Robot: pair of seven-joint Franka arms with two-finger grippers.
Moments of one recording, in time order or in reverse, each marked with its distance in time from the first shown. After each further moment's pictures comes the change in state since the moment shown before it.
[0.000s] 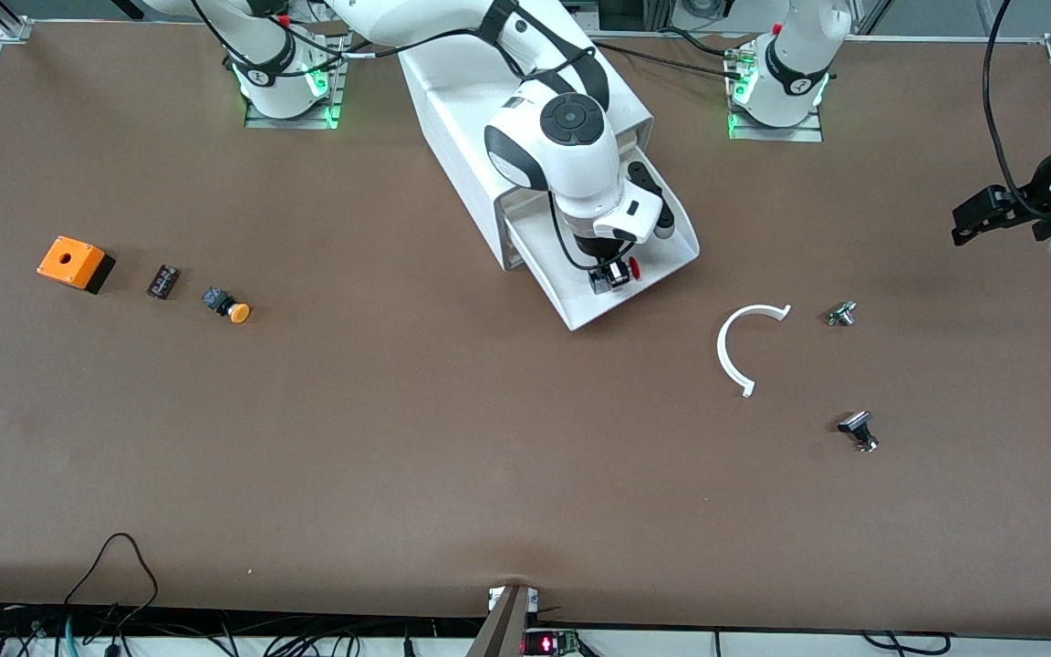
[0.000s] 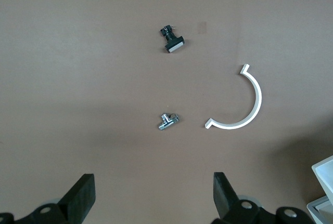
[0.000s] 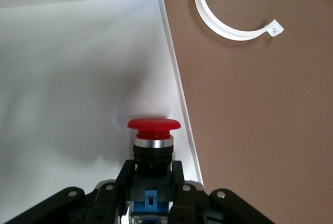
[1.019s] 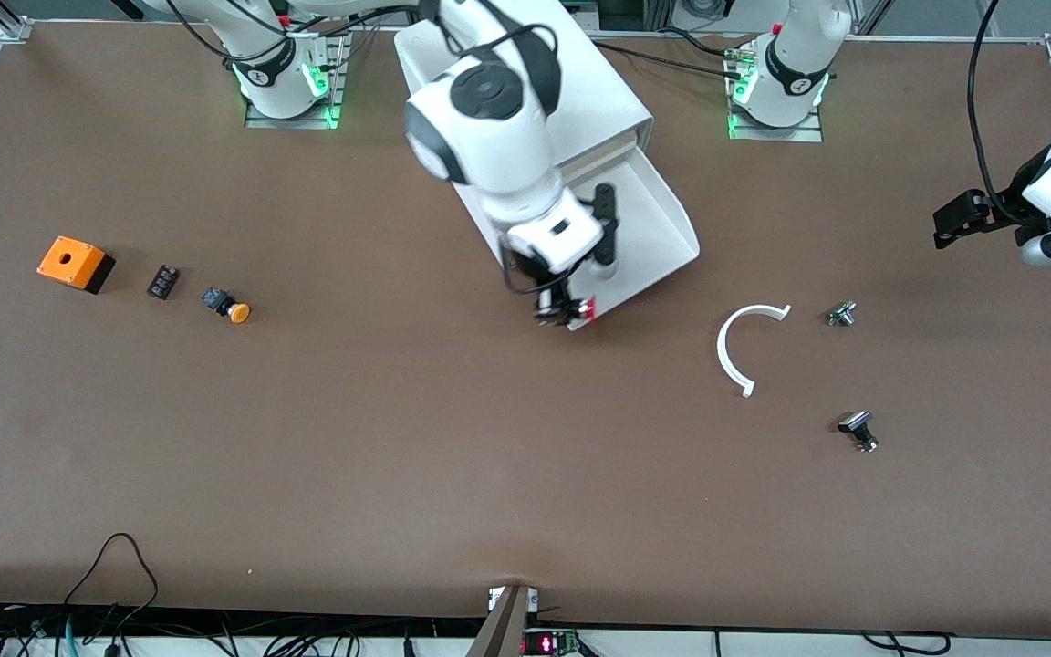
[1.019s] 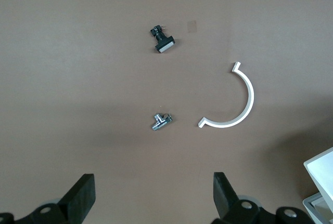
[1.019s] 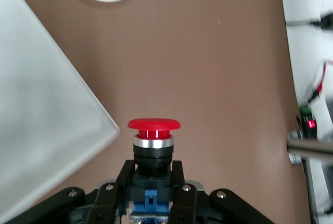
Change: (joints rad) left arm -0.007 0.013 -0.031 0.016 0.000 -0.009 -0.005; right arm -0.115 -0.153 -0.112 -0.020 0.001 -0.068 0.264
